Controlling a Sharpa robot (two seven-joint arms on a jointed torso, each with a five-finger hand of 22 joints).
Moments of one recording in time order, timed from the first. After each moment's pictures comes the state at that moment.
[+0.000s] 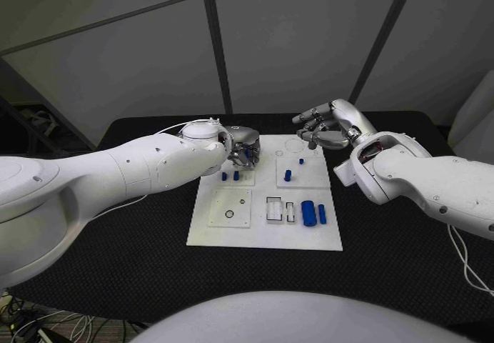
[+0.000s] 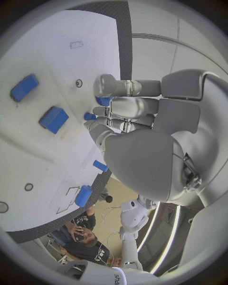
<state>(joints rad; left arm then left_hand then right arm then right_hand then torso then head) 1.21 -0.40 -0.13 0.96 -1.45 -0.06 0.03 1.48 -0.13 0.32 0.04 0.13 1.08 0.13 0.07 0.17 1.12 0.08 0.17 0.06 1.46 -0.02 1.25 1.05 0.19 1.33 0.08 0.84 1.27 1.14 -0.80 0.02 1.57 -0.93 -0.57 0.03 1.26 -0.14 0.50 -0.15 0.55 0.98 0.14 0.07 0.07 1.06 0.06 0.54 0.53 1.33 -0.02 0.51 0.60 0.17 1.10 0.09 0.64 0.86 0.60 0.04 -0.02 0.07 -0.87</state>
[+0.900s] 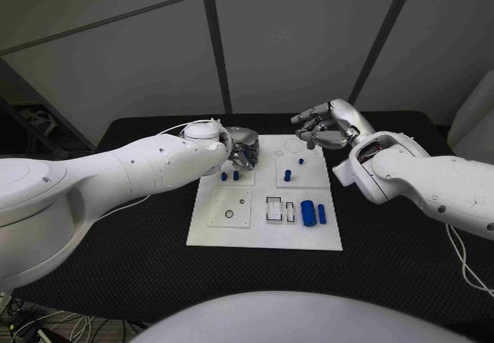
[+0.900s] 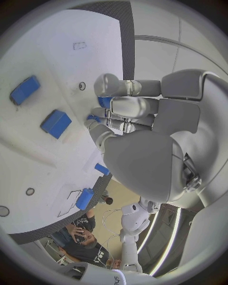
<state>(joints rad) 1.20 -0.37 -0.13 0.91 -1.45 -0.05 0.03 1.48 -0.12 0.39 0.01 0.13 1.12 0.13 0.08 0.16 1.16 0.07 0.17 0.06 1.47 -0.01 1.27 1.05 0.19 1.33 0.09 0.88 1.30 1.14 -0.80 0.02 1.57 -0.93 -0.56 0.03 1.26 -0.14 0.50 -0.15 0.55 0.98 0.14 0.07 0.07 1.06 0.06 0.54 0.53 1.33 -0.02 0.51 0.60 0.17 1.10 0.09 0.64 0.86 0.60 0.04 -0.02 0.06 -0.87</state>
